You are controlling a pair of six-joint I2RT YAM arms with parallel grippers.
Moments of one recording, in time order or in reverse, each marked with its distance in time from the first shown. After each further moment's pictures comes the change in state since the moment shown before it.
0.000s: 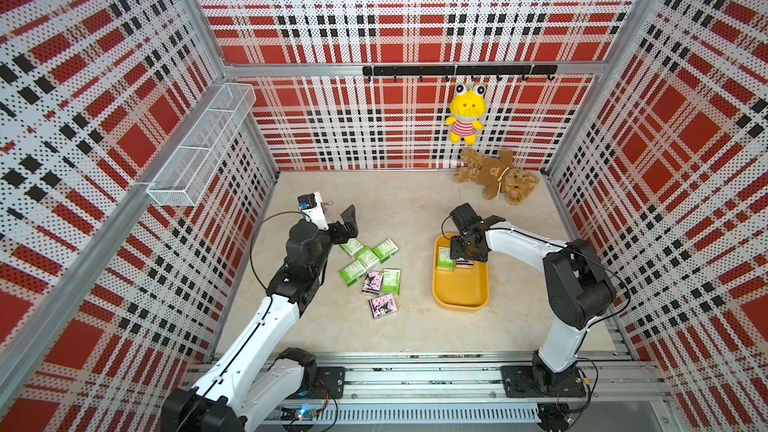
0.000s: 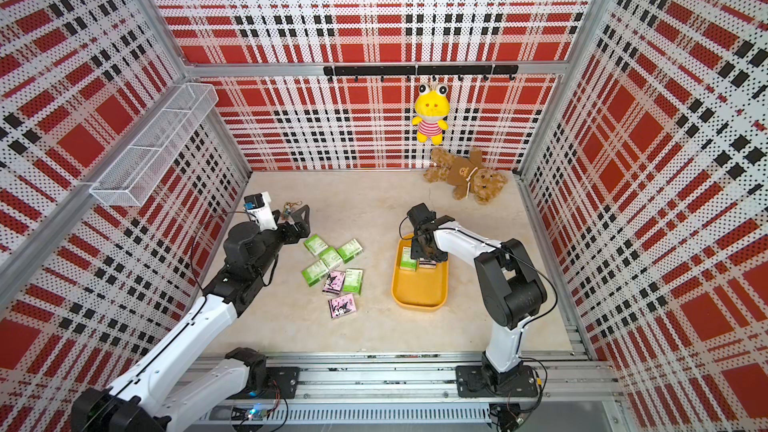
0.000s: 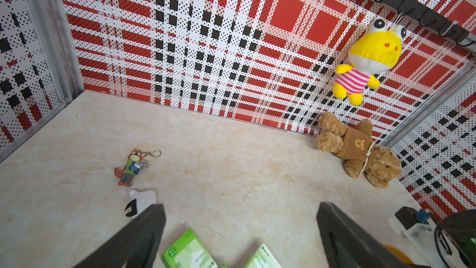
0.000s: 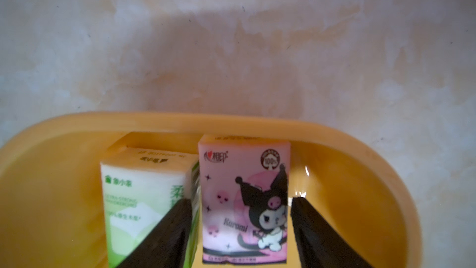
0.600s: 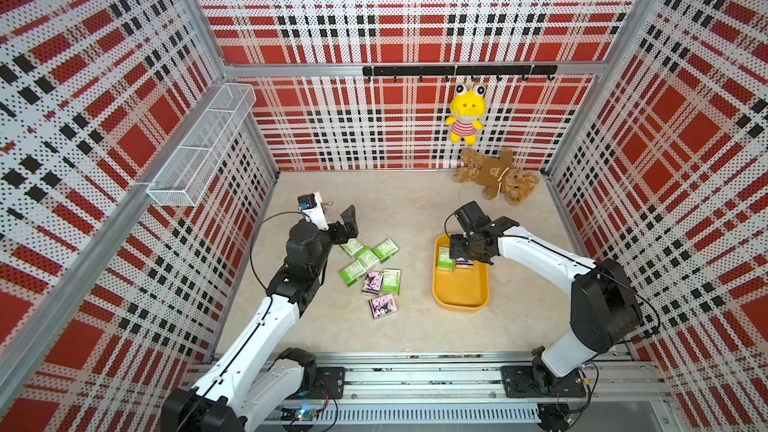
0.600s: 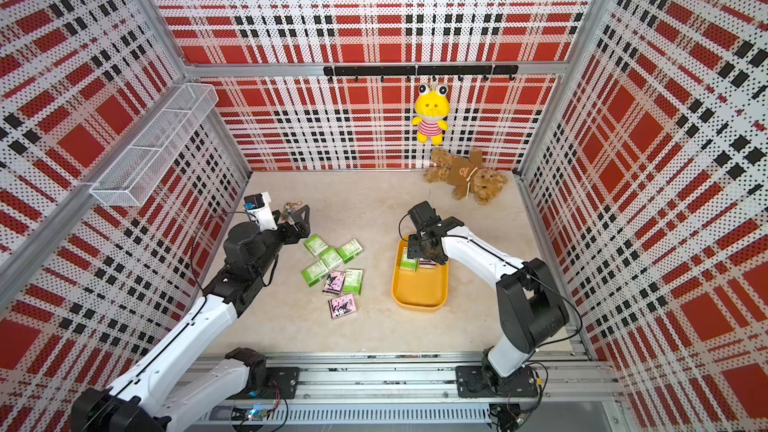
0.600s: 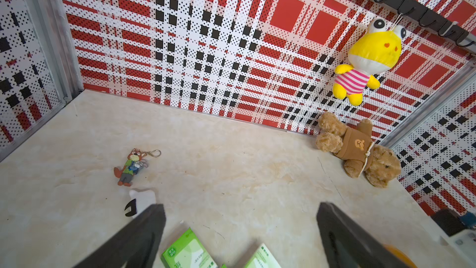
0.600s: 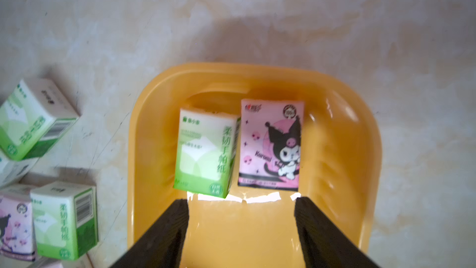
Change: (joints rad) left arm 0.000 0.002 0.000 0.000 0.001 -0.004; right arm 0.070 -0.186 -0.051 -0.051 -0.072 0.008
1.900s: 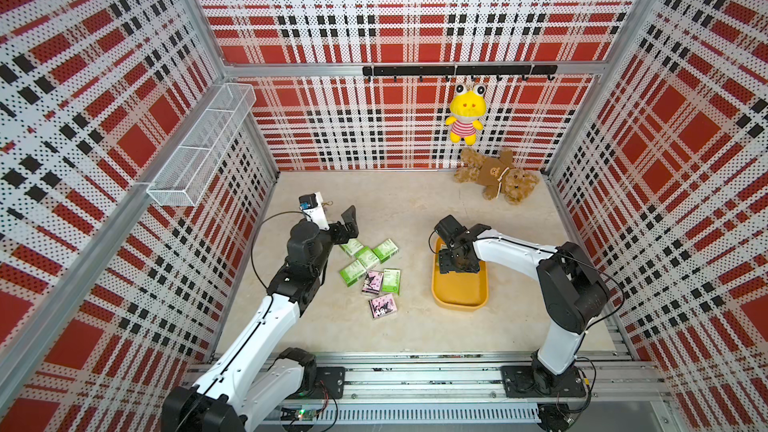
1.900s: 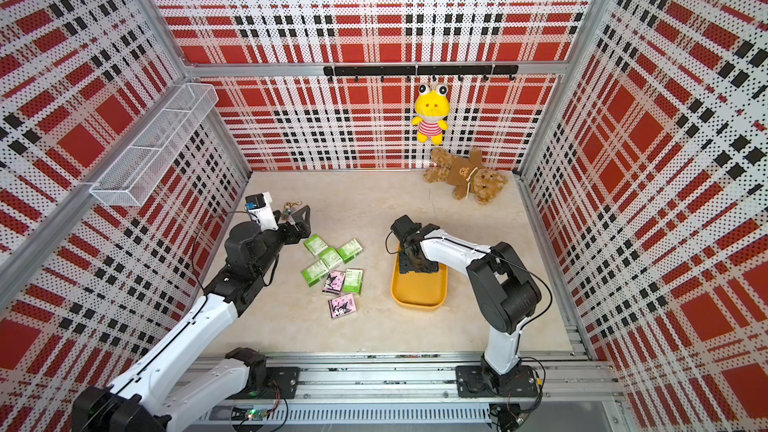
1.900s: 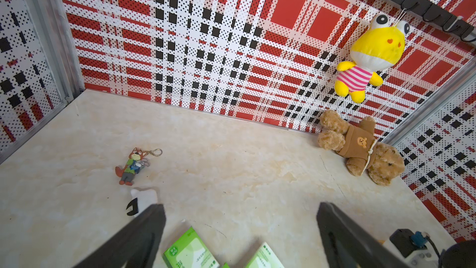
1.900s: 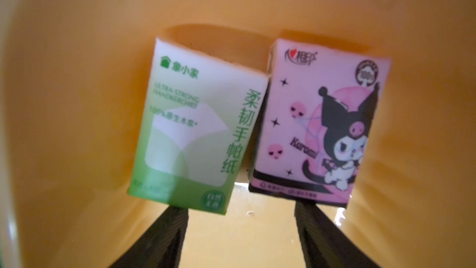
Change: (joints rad) left arm -0.003 0.006 0.000 -0.002 -0.005 0.012; right arm 0.069 0.195 0.032 -0.009 0.083 0.027
